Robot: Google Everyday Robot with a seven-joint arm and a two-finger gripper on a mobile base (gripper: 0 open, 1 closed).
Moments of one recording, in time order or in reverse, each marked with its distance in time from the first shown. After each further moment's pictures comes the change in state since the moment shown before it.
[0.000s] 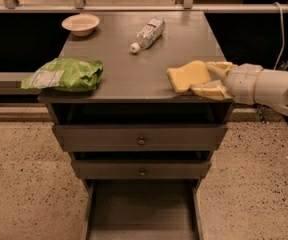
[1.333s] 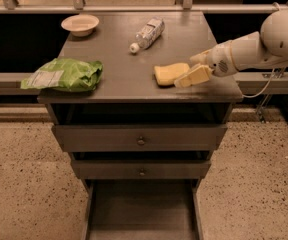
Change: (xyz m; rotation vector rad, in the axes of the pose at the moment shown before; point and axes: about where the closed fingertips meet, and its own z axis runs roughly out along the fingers) arm 0.005 -0.014 0.070 -0.301 0.244 0.348
